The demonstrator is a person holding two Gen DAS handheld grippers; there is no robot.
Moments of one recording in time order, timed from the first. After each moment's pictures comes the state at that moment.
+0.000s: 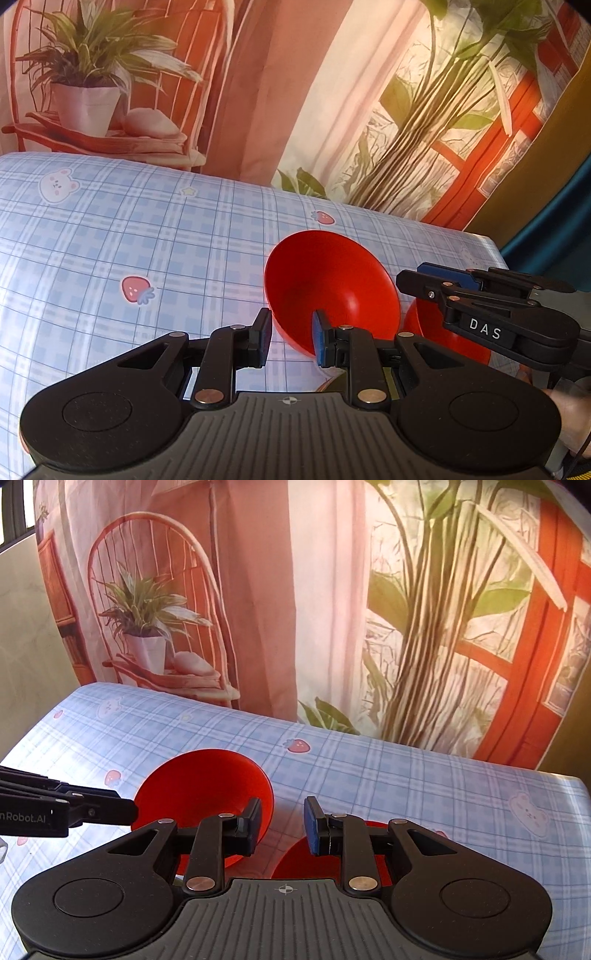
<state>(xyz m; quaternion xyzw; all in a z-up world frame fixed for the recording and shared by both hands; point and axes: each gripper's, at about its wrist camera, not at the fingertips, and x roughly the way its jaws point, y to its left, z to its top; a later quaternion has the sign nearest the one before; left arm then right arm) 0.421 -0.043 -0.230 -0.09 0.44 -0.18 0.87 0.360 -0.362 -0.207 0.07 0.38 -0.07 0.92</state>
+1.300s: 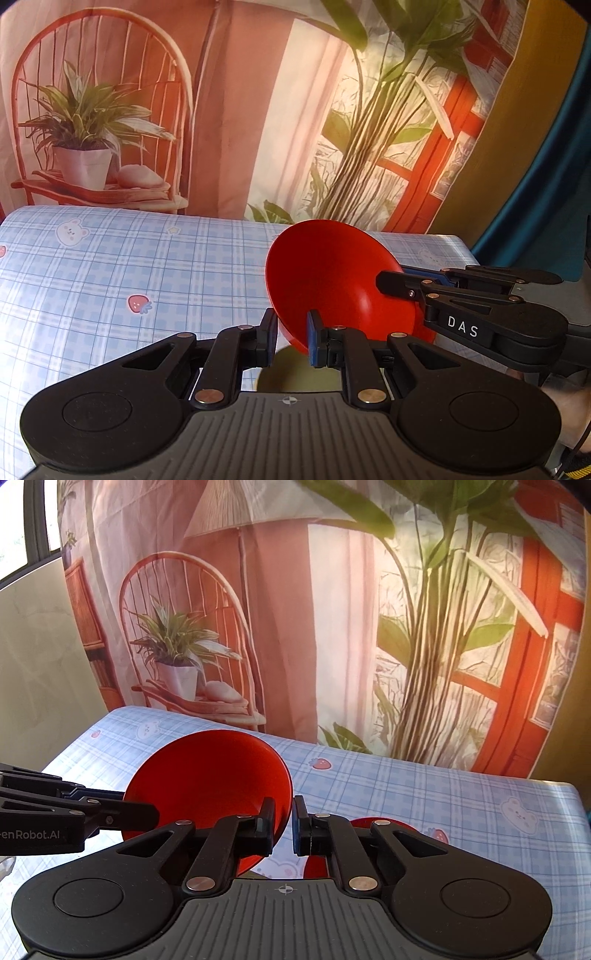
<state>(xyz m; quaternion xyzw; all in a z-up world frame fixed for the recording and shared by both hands) 0.353 -0.062 -0.162 -0.04 0.39 -0.19 0.90 0.293 -0.339 -0.154 0.08 0.33 -0.06 0.94</state>
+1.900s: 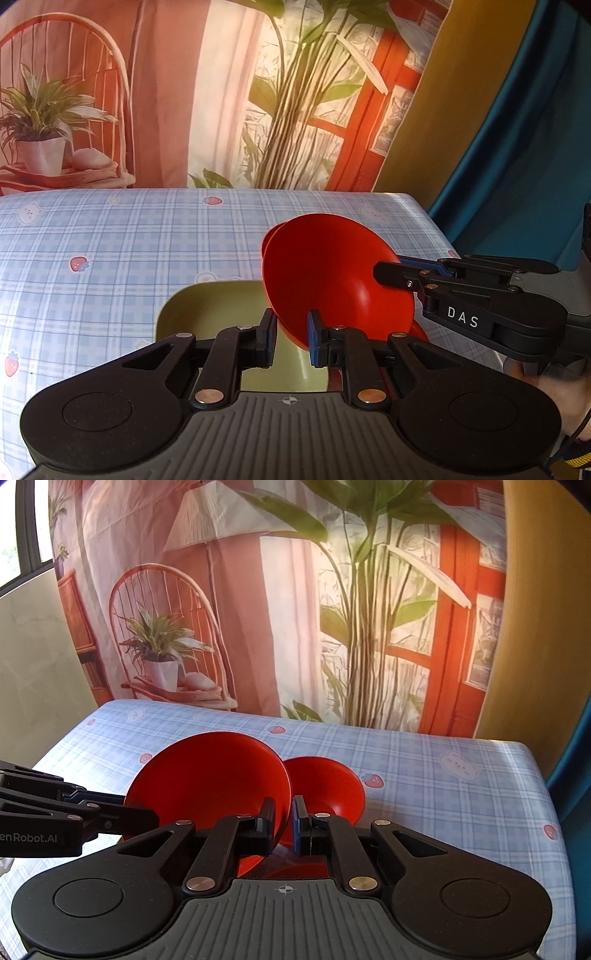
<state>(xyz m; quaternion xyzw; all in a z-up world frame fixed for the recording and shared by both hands) 0.294 -0.122 -0.173 -0.02 0.41 -0.24 0.88 0.193 -0.372 -0.156 0.10 0.33 -0.08 0.94</state>
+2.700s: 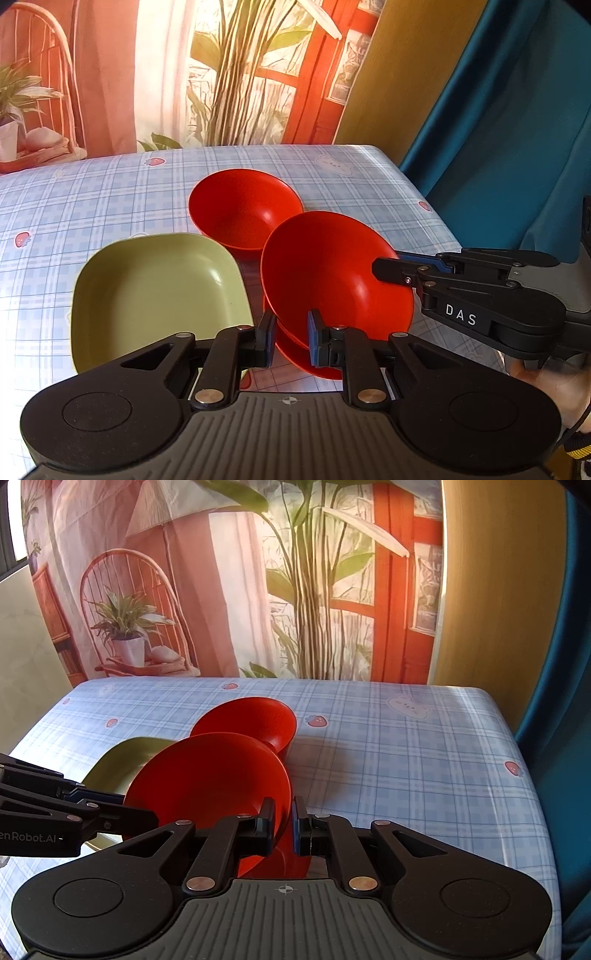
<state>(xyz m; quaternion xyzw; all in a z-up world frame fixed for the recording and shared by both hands) 0.275 -0.169 -0.201 0.01 0.44 -0.27 0.85 0.140 -0.405 -0.188 0.12 0.36 -0.12 0.92</state>
